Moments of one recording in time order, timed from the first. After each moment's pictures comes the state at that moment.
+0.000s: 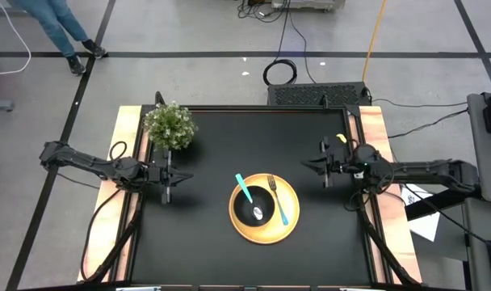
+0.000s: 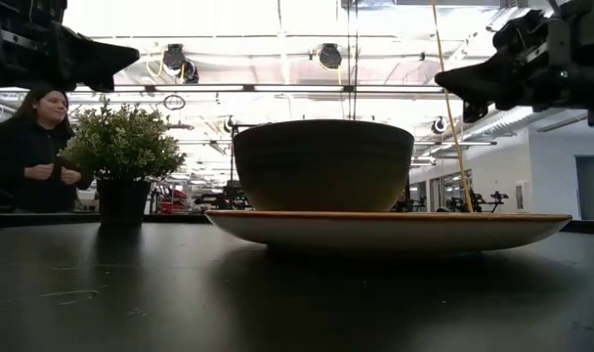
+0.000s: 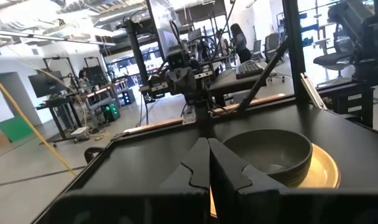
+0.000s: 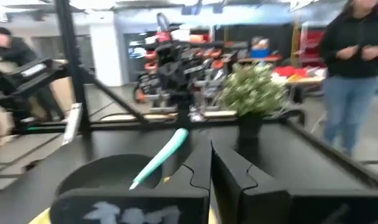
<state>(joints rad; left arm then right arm) -0.24 0.33 0.01 0.43 -0.21 0.28 -0.23 0.60 0.02 0.69 -0.22 0.06</state>
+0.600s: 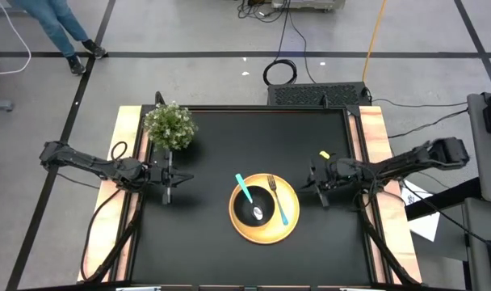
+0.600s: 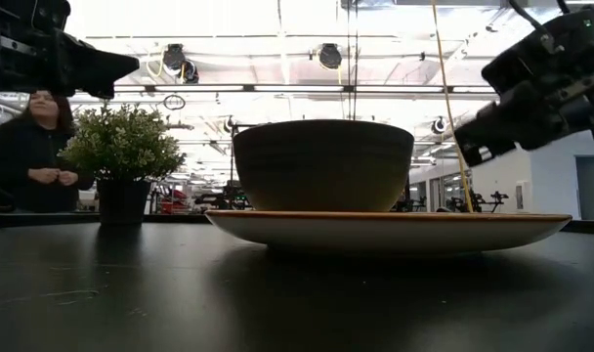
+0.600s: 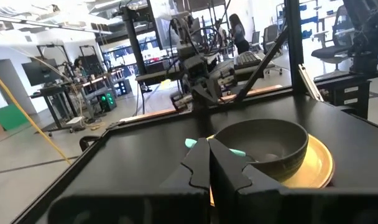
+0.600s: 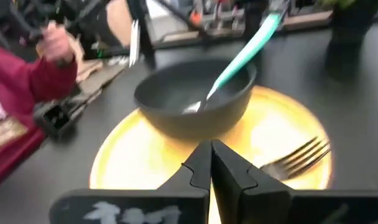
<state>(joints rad) -0.24 0.33 0.01 0.38 -0.21 0.24 0.02 1.01 0.02 0.80 -0.24 0.15</state>
